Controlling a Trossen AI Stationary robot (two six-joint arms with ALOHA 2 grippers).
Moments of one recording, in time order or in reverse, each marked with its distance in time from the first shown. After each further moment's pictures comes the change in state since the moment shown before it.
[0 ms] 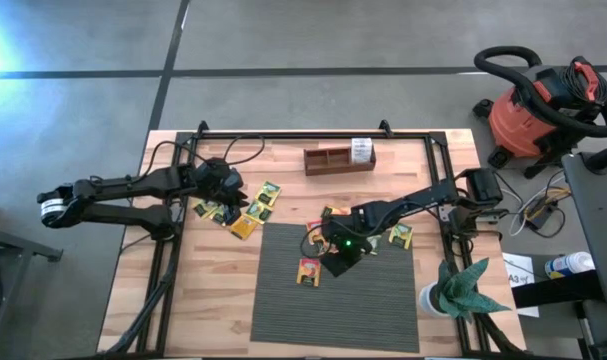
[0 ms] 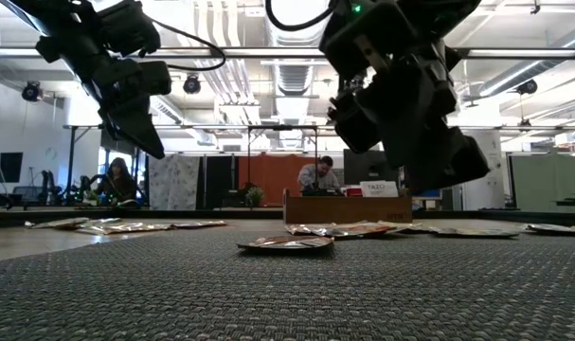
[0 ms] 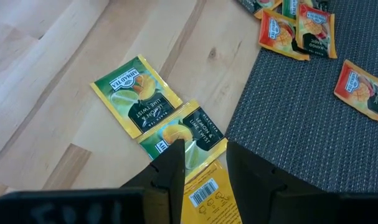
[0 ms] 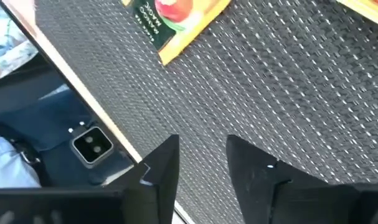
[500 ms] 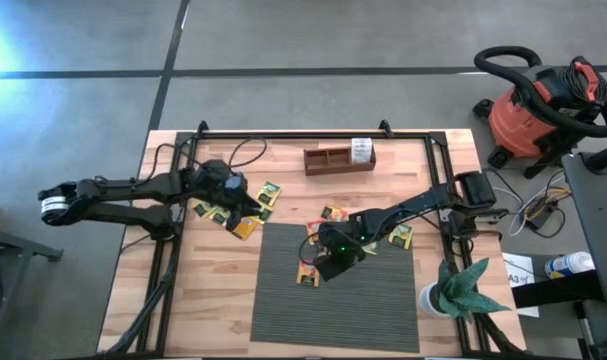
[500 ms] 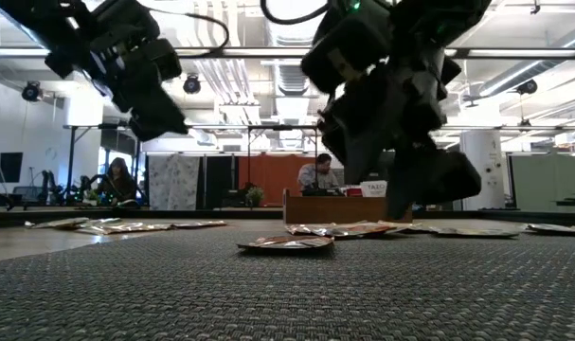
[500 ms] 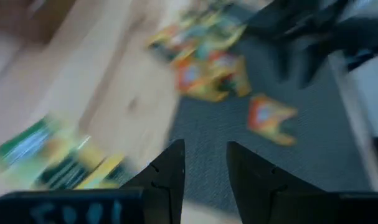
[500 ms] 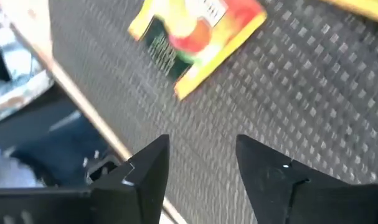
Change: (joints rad) left arm -0.040 0.014 -0.075 0.330 0.244 -0.032; right arm 0.040 0.061 -0.011 0.176 0.085 0.150
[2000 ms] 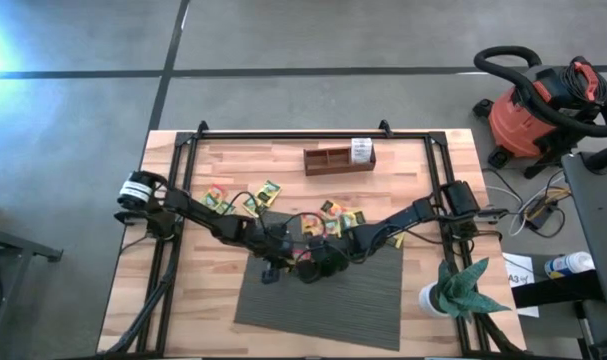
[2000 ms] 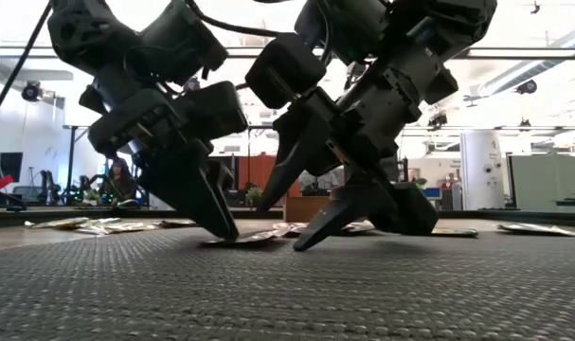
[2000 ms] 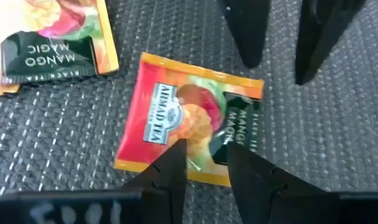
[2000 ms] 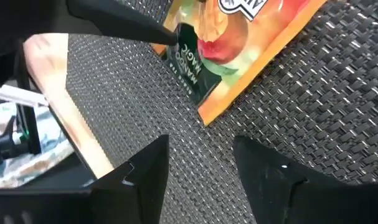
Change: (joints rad) left arm -0.501 0.793 0.224 0.372 -0.257 -0.059; right arm 0.078 0.148 0.057 0.265 0.322 0.161
